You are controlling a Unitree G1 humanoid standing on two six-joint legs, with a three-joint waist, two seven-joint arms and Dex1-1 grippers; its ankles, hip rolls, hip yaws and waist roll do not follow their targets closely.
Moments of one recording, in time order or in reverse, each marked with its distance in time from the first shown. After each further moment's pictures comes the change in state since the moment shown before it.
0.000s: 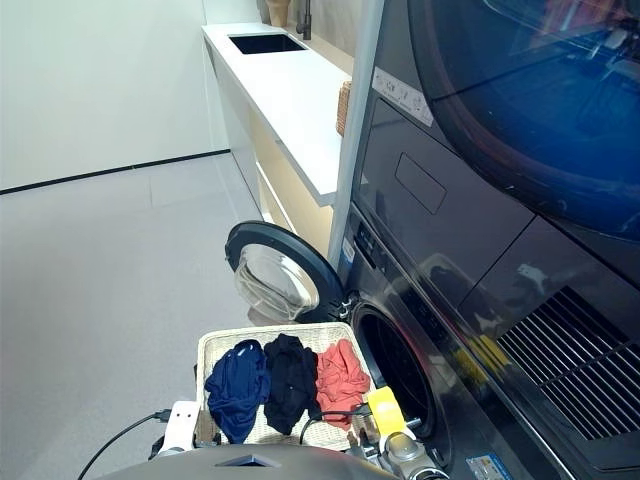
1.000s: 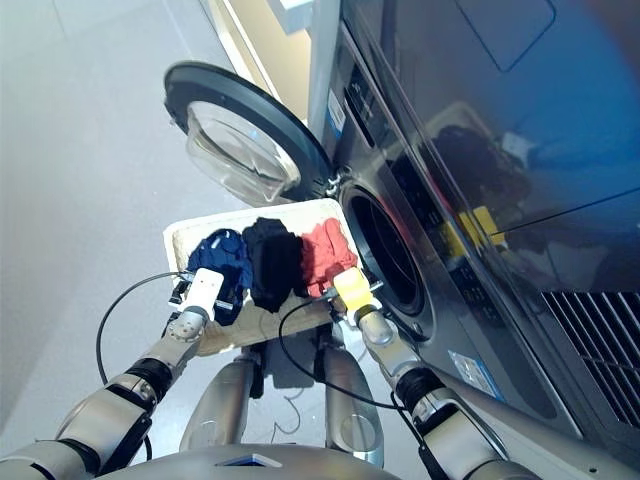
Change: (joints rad) left arm -0.553 0.110 -0.140 -0.160 0.050 -0.023 0.245; right arm -0.357 -0.150 0.148 -0.595 0.122 -0.078 -0.048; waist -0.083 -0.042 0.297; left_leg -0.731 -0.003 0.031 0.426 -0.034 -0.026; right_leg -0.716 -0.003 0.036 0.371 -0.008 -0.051
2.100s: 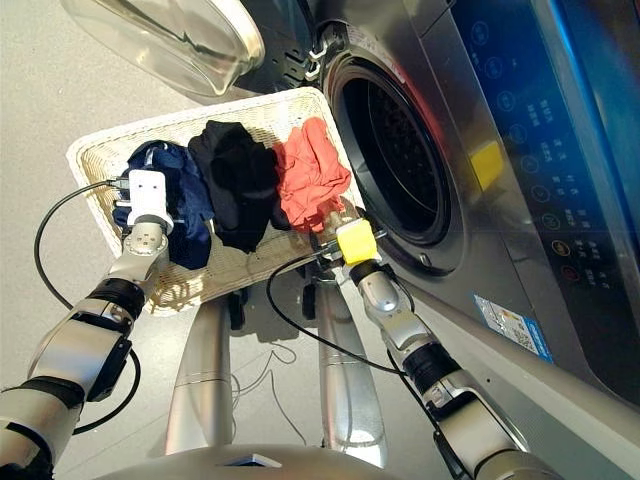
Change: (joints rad) left arm -0.245 0.124 0.116 0.004 -0.180 -0.001 0.019; right arm 0.036 -0.046 -0.027 -0.228 0.075 -0.070 0.011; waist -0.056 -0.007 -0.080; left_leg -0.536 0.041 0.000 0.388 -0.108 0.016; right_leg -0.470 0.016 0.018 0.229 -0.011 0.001
